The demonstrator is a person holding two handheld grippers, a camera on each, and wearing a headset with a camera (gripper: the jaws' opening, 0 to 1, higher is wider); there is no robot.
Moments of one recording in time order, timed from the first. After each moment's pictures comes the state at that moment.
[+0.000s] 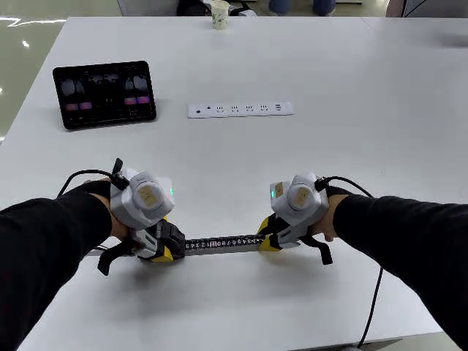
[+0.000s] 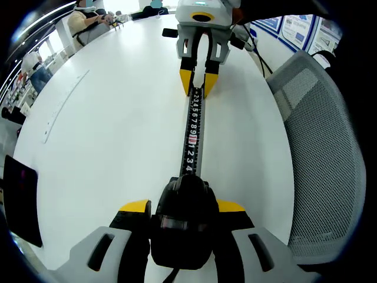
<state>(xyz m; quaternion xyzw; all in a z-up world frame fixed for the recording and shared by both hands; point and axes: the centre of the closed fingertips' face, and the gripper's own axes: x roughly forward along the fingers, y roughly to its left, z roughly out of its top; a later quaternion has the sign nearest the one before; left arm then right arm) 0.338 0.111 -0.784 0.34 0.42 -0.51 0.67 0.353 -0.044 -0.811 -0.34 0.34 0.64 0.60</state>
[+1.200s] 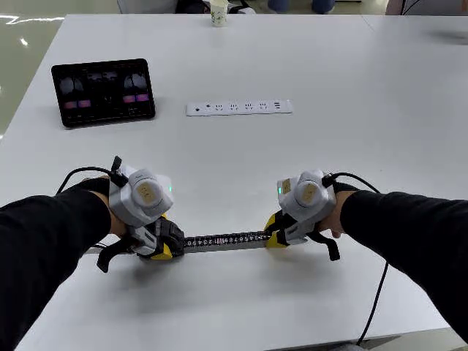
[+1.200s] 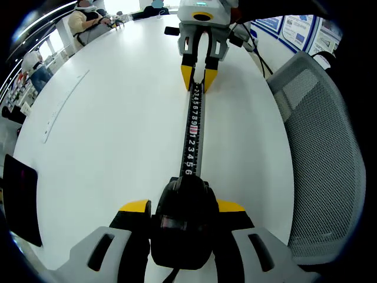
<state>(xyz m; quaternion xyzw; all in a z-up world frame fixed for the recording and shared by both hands) 0.340 0.113 -0.786 0.33 0.42 -0.51 0.67 0.355 -0.059 -0.811 -0.34 0.35 0.64 0.60</state>
